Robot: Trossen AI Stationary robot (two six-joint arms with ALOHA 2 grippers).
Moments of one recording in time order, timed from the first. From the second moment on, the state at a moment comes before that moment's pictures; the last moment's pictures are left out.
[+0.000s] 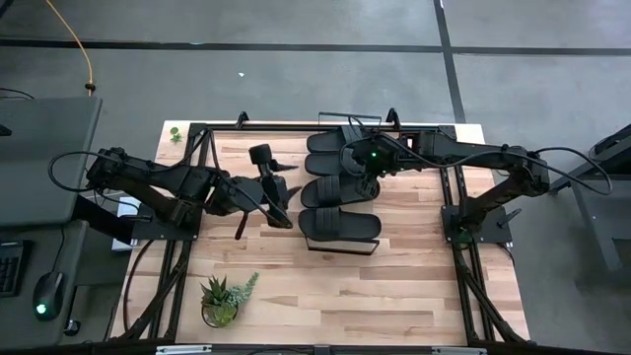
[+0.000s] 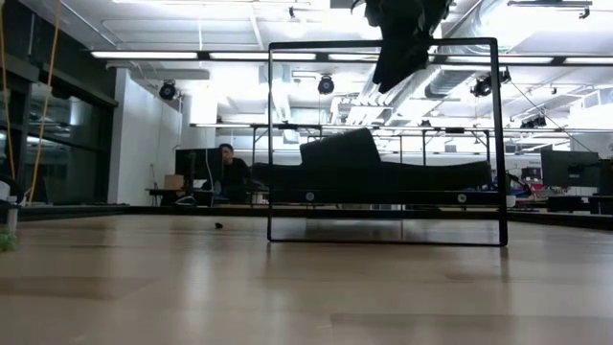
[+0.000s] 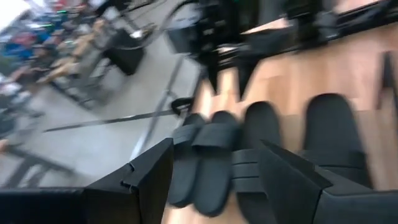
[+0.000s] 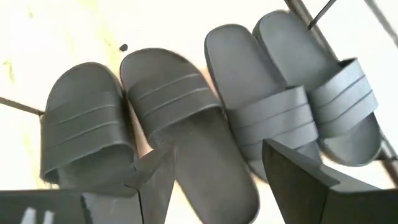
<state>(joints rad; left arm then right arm) -0.16 1.36 1.41 -0.60 -0.77 0.21 -0.18 1.44 1.35 -0.88 0.14 0.15</state>
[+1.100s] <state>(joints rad) -0.31 1.15 0.79 -0.11 -0.51 0.08 0.19 1.09 0.81 -0.07 -0.08 0.03</state>
